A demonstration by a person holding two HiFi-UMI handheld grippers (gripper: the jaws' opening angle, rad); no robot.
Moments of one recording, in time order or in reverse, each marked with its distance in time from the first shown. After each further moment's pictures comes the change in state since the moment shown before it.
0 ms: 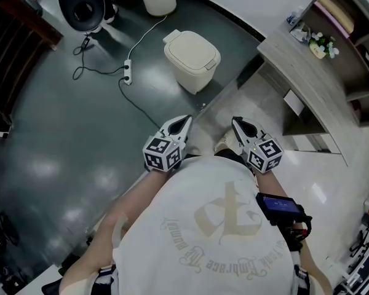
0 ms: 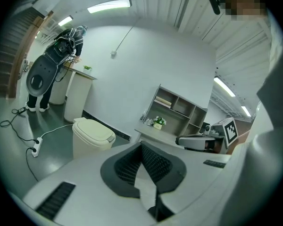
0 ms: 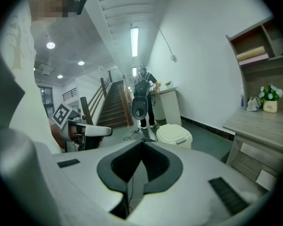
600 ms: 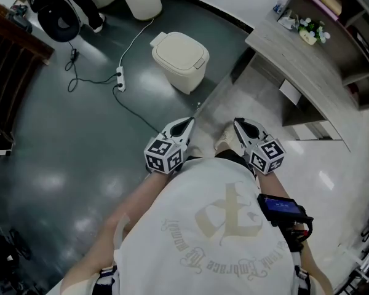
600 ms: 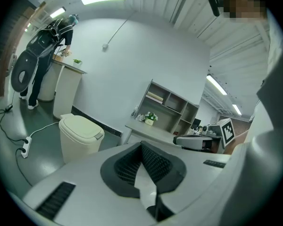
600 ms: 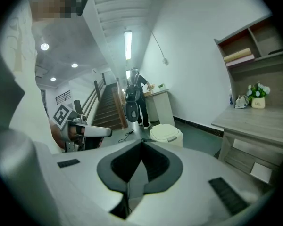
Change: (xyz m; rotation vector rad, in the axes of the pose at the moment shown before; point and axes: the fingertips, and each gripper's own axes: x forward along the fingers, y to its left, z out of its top) left arm 0.023 -0.035 -0.009 0.028 0.057 -0.099; right arm -0.036 -0.019 -0.011 0.046 -0.030 -0.071
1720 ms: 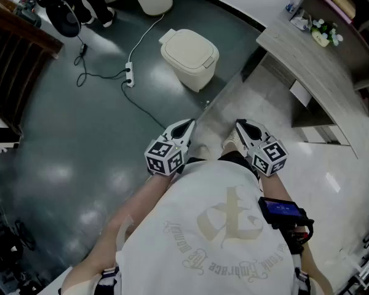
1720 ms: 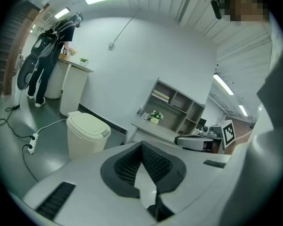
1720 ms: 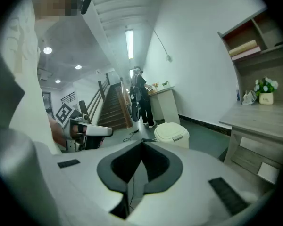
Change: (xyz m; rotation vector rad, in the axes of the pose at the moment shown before) left arm -0.004 0.023 -0.001 -0.029 0.025 0.045; right arm 0.022 0.003 -0.002 0.004 0.009 0.051
